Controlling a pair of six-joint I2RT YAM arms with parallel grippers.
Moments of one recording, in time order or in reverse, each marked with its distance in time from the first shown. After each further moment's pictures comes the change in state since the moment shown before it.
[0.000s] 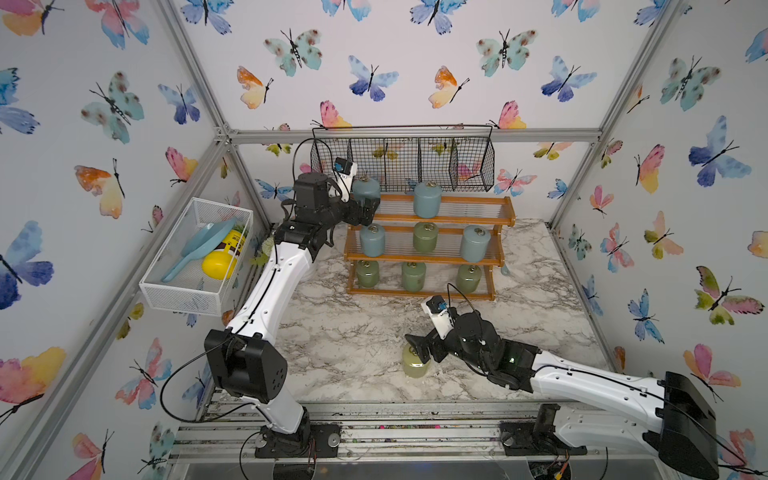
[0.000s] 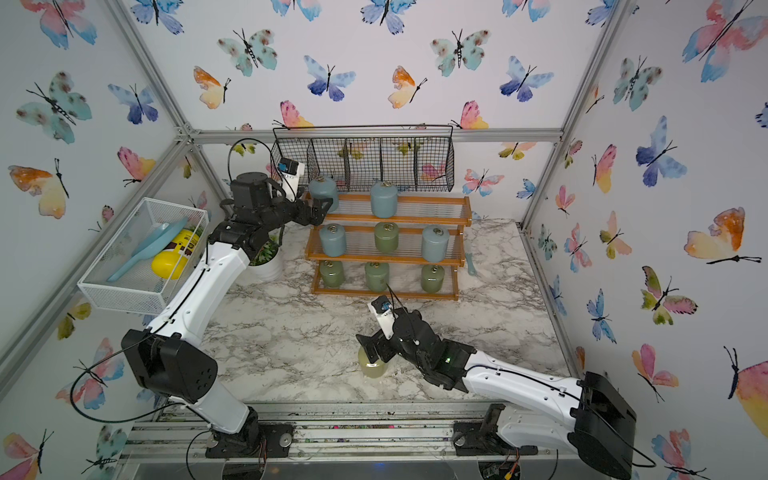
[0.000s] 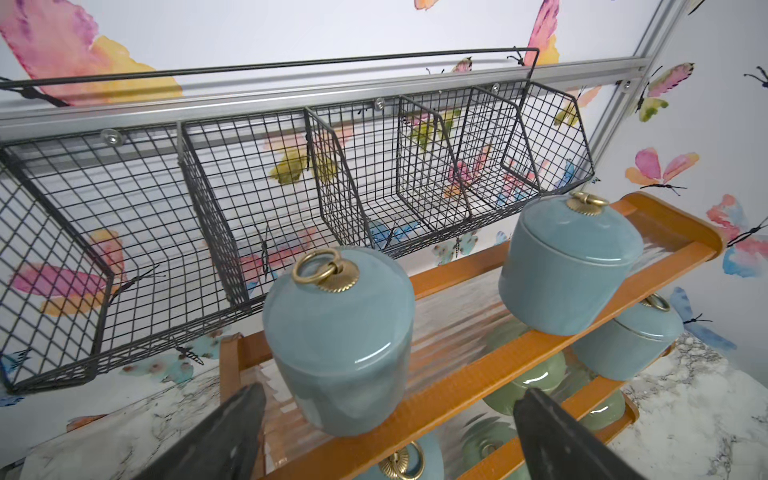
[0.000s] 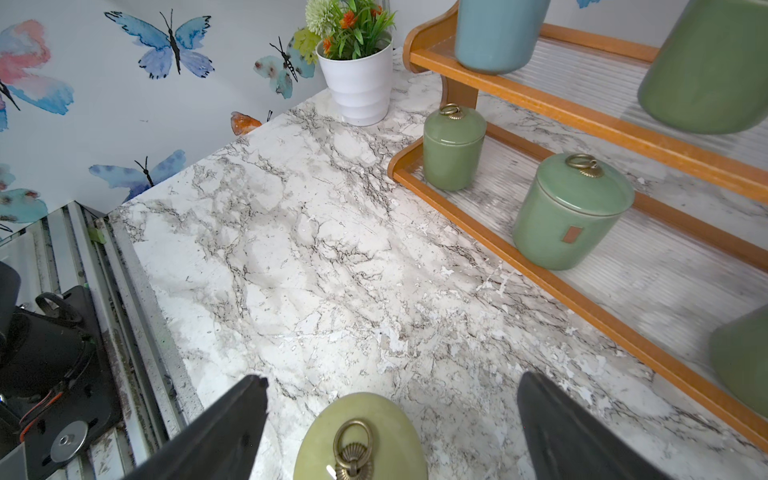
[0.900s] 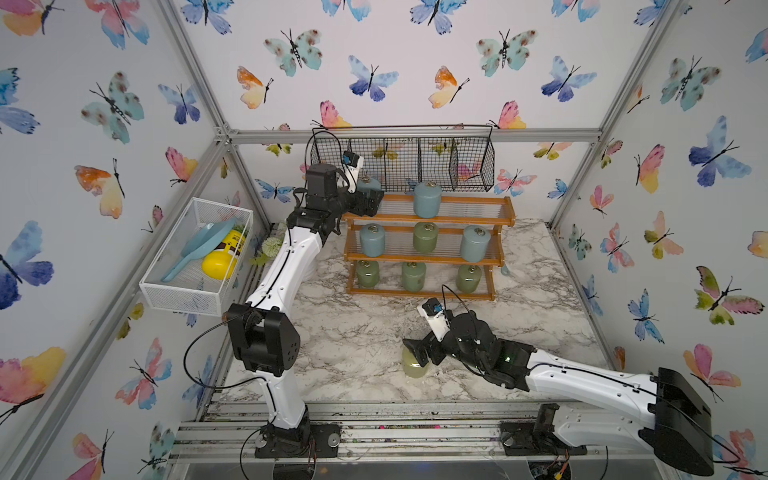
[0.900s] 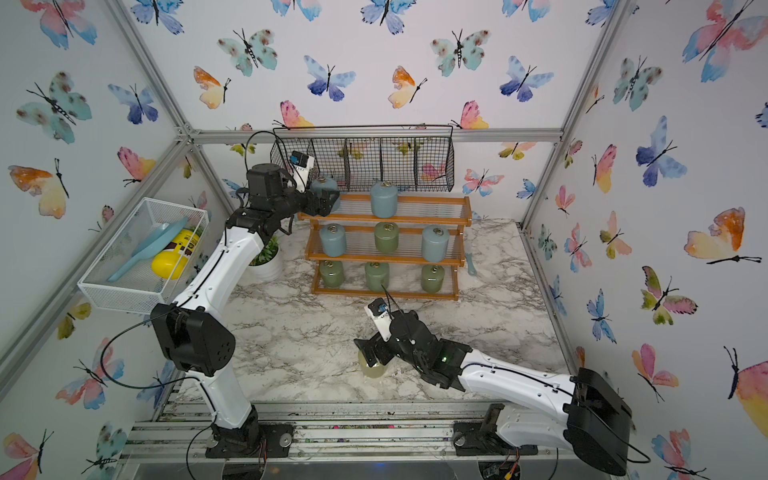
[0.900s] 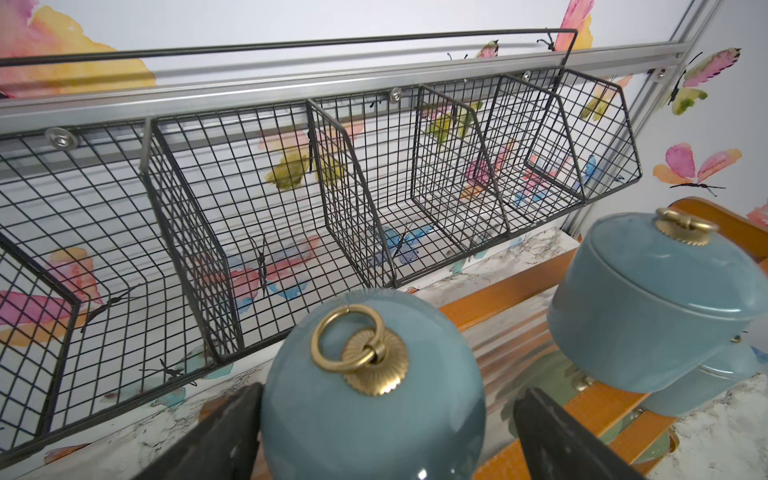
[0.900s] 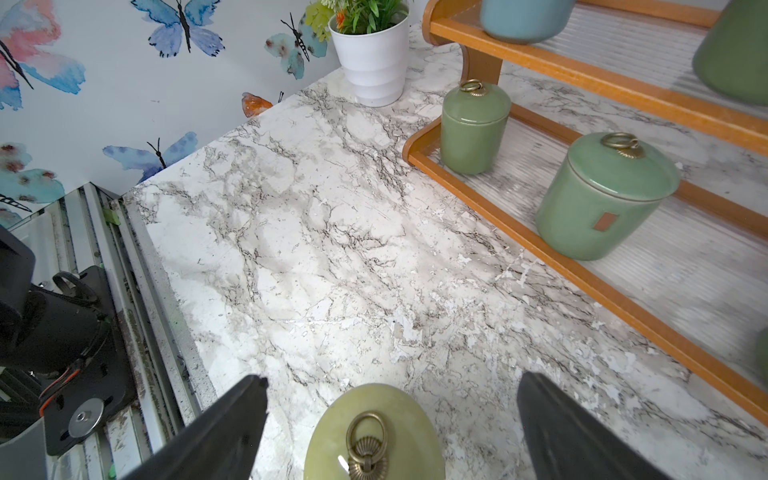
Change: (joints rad) left arm 0.001 0.185 0.175 -0.012 -0.011 0.008; right arm 0.000 0.032 0.000 0.000 -0.044 0.007
